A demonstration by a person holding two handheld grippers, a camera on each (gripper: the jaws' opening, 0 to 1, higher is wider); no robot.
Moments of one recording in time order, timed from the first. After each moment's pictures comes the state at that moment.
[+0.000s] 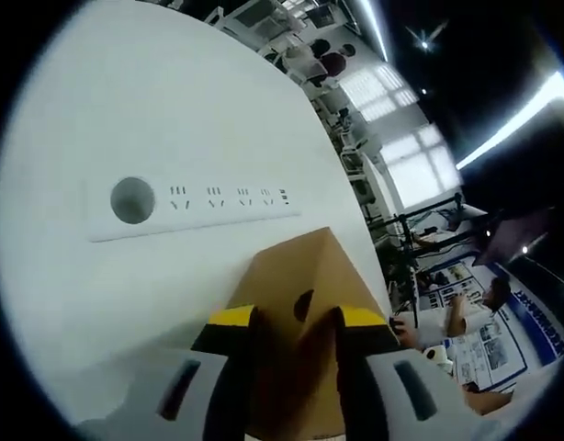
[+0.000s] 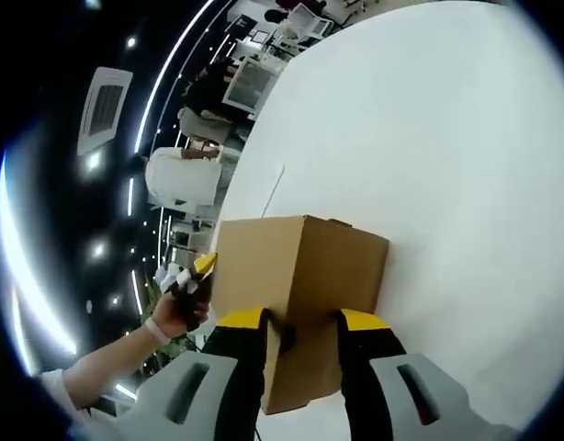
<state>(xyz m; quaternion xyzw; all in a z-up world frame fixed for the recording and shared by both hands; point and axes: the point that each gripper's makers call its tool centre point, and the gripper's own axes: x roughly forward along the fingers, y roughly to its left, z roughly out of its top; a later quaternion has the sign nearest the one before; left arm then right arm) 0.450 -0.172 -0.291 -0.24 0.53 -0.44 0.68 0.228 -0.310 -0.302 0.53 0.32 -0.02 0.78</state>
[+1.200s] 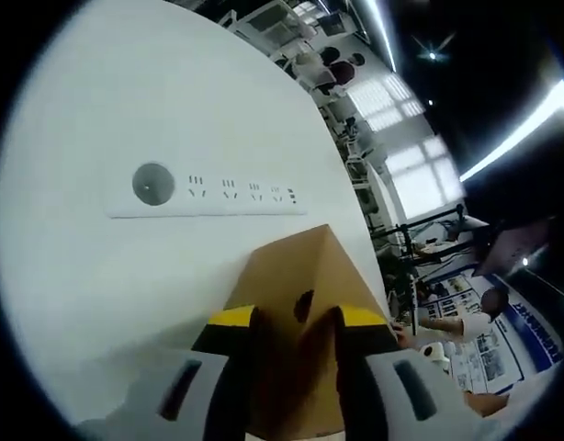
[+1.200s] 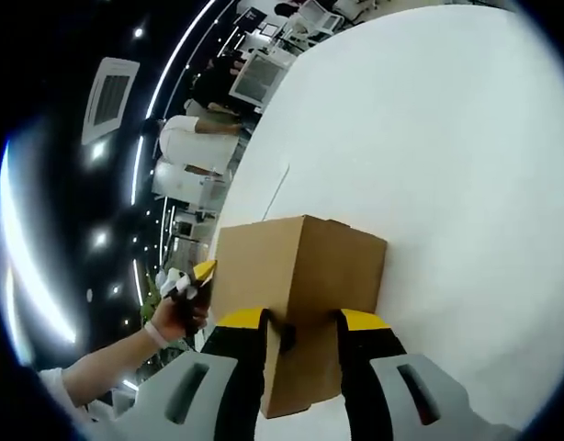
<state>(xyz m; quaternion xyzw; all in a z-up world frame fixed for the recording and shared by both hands) 0.440 -0.158 -0.292 -0.26 0.53 -0.42 0.69 0.235 -0.319 -0.302 0.52 0.33 0.01 0.79</state>
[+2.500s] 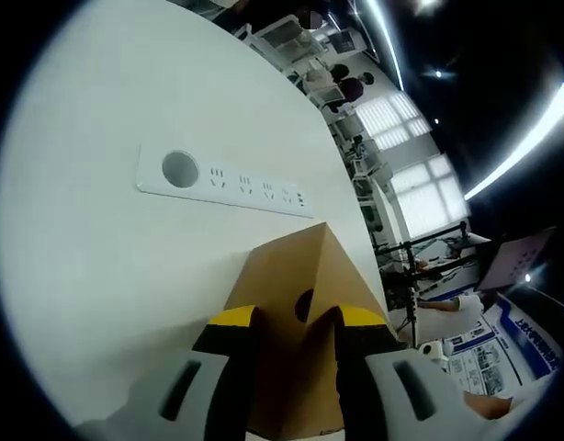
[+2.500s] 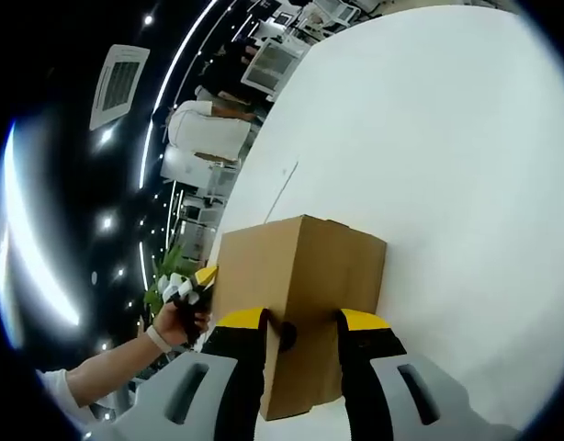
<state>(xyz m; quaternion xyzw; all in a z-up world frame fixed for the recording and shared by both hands) 0.427 -0.141 -0.293 -0.29 0.51 -0.39 0.71 0.242 -0.328 -0.302 0.50 0.35 0.05 0.79</state>
